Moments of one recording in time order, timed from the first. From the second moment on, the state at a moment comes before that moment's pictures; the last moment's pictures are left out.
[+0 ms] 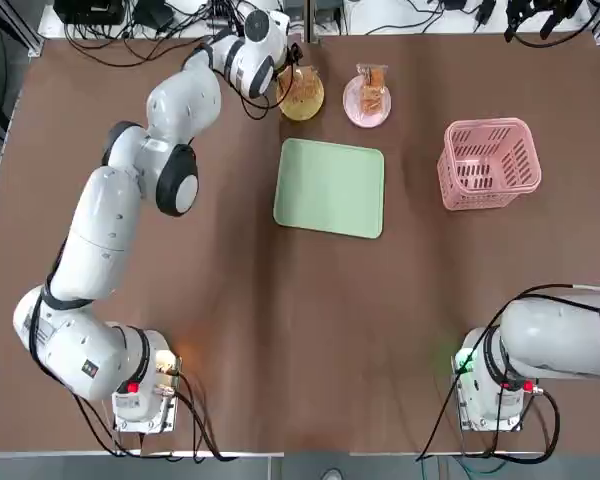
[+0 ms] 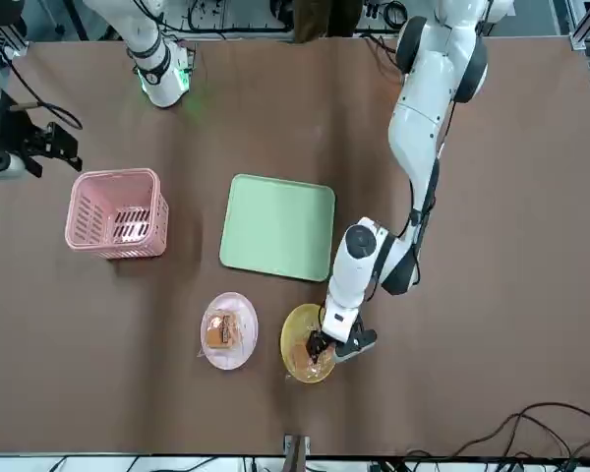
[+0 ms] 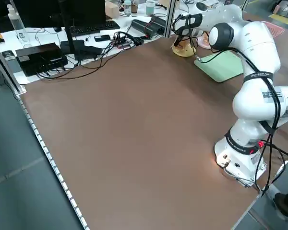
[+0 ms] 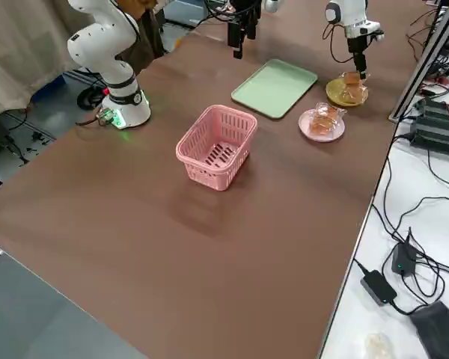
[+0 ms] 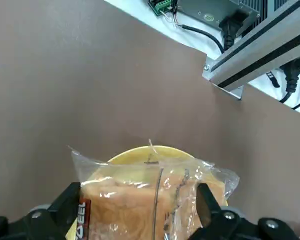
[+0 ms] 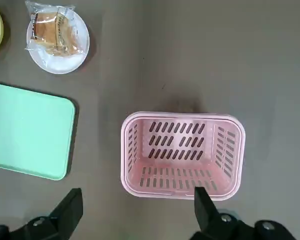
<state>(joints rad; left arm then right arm) -0.53 1.10 0.01 -1.02 0.14 2.64 -1.04 -0.14 -0.11 0.13 -1.74 0.06 1.62 -0.09</state>
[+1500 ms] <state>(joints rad) -0.52 1.09 0.01 -1.02 0.11 2.64 -1.04 -0.14 -0.11 0.13 -1.74 0.06 1.61 -0.09</state>
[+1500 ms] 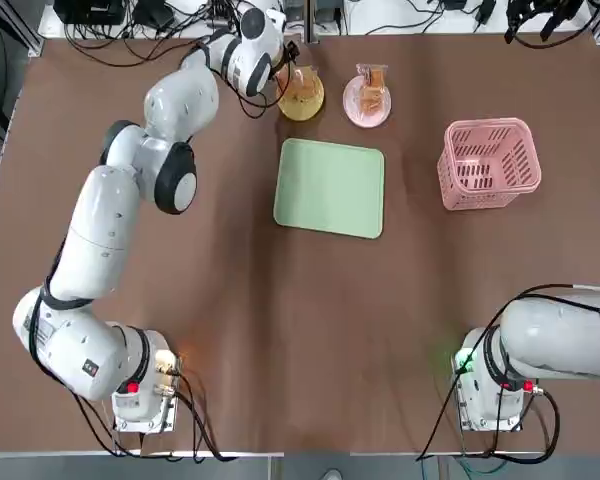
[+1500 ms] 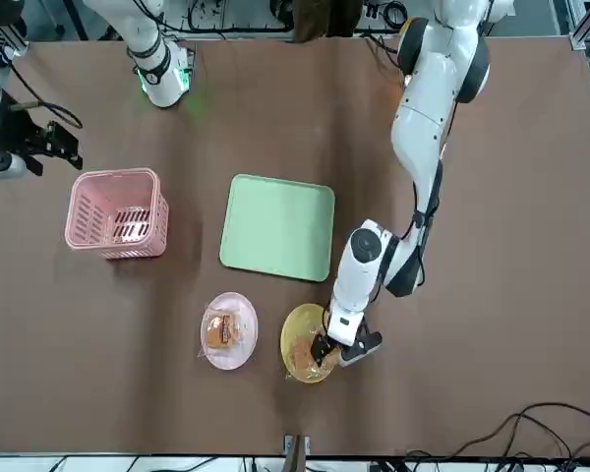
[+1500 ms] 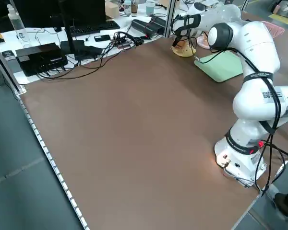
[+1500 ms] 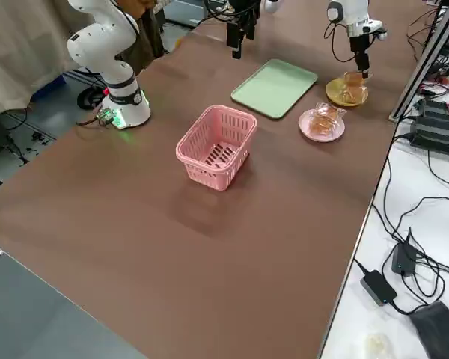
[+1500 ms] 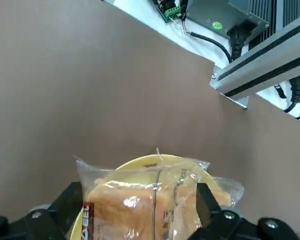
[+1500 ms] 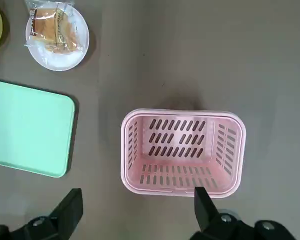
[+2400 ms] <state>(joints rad) -0.52 1.02 -0.01 -1.02 0.08 2.51 -1.03 -0.14 -0.11 0.13 -1.74 0.08 1.61 -0.09</state>
